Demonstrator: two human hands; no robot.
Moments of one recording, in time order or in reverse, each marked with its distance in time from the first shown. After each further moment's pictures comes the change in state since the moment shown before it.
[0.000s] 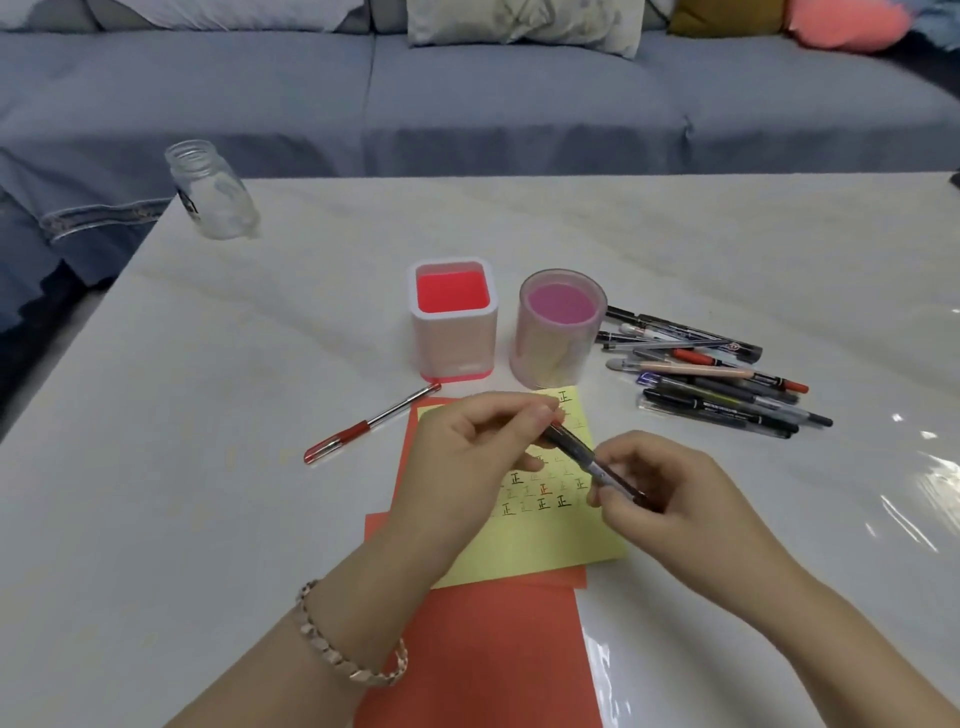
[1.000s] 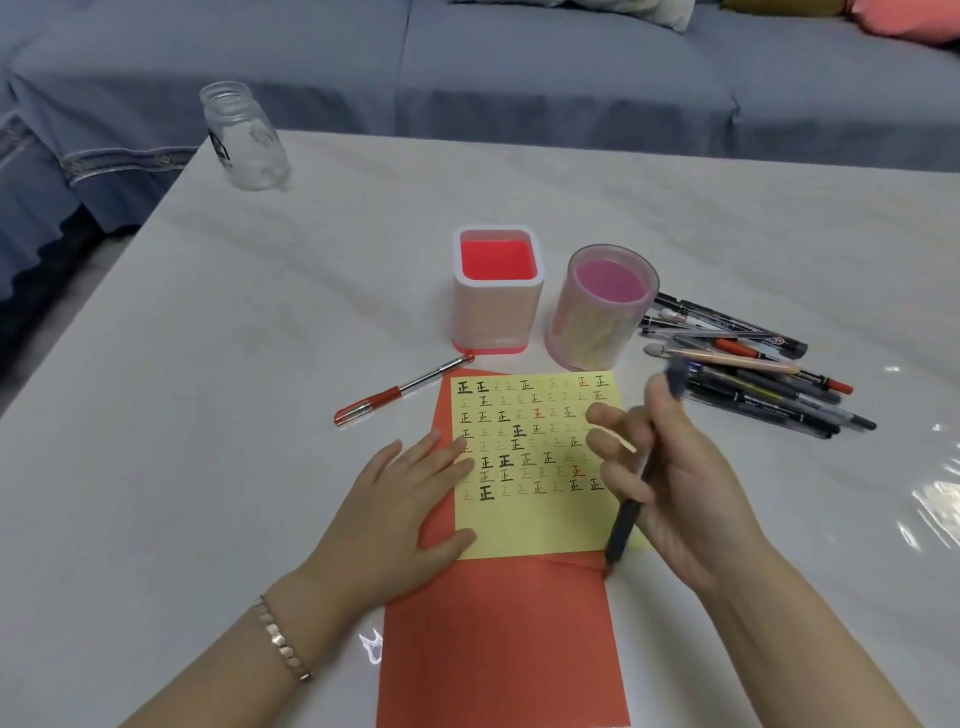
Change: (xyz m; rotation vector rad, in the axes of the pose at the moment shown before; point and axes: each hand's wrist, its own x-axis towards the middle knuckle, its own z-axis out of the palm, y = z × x) left_hand -0.026 -0.109 -0.108 1.239 -0.282 0.283; right_hand 0.022 -0.017 0.039 0.974 0.126 0.356
